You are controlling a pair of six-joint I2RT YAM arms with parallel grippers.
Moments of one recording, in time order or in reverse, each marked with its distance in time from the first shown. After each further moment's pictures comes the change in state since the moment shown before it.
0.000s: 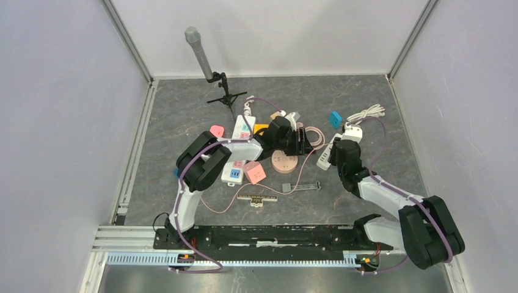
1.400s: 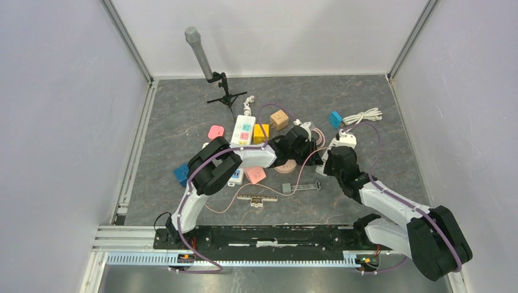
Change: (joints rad) left arm -0.132 0.077 0.113 -0.124 -0.122 -0.002; right arm 0.085 -0.097 -0.020 -0.187 -0.101 0.113
